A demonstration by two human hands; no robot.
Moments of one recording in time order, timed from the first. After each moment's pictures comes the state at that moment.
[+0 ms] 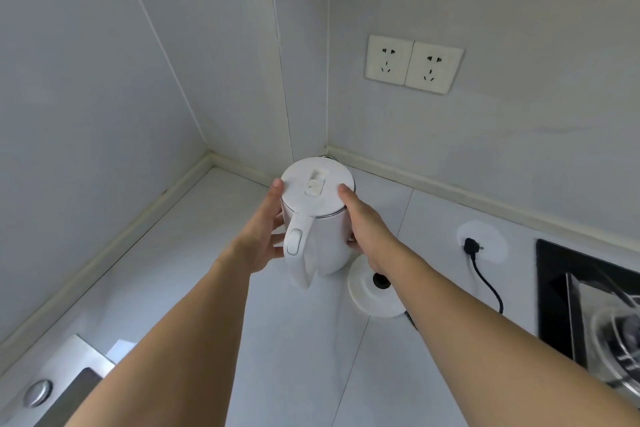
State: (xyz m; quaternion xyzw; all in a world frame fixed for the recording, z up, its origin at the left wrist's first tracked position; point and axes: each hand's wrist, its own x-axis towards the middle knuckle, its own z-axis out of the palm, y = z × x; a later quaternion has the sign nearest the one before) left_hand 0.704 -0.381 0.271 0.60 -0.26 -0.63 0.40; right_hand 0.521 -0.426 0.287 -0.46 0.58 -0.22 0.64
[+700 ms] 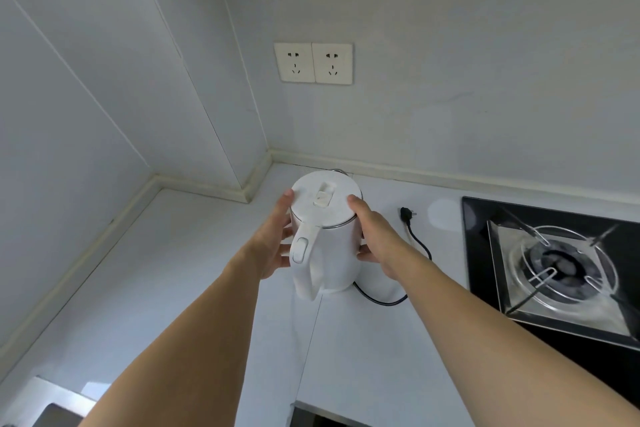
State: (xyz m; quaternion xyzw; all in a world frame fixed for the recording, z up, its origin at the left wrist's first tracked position) left_hand 0.583 -0.374 0.279 0.63 -0.29 -0.65 0.32; right_hand 0.385 -0.384 0.285 -0.41 0.62 -0.24 0.62
